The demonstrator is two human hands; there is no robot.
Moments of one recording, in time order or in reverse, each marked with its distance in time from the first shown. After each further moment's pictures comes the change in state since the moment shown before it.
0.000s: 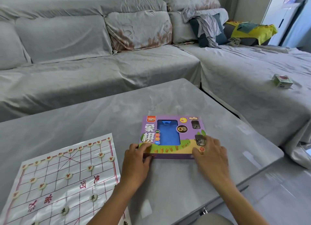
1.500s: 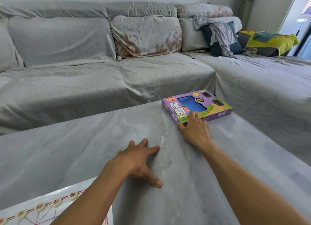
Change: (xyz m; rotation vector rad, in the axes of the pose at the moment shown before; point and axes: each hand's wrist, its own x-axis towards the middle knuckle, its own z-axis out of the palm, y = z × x) left_hand 0.191 -0.035 -0.036 0.456 -0.695 0.055; right_hand 0.244 -0.118 0.137 -0.188 -0.037 -0.229
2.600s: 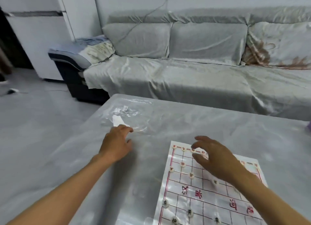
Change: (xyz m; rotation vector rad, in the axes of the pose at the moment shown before) left_hand -0.391 -0.338 0.101 -0.219 0.782 -0.713; right_hand -0.304 -0.325 -0.019 0.081 -0.437 -0.943
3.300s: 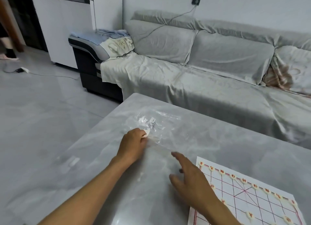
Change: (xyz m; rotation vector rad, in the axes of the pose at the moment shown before) left_hand 0.028 -0.058 0.020 -0.281 0.190 -0.059; right_hand 0.045 -0.133 0.083 0.256 -0.068 0.001
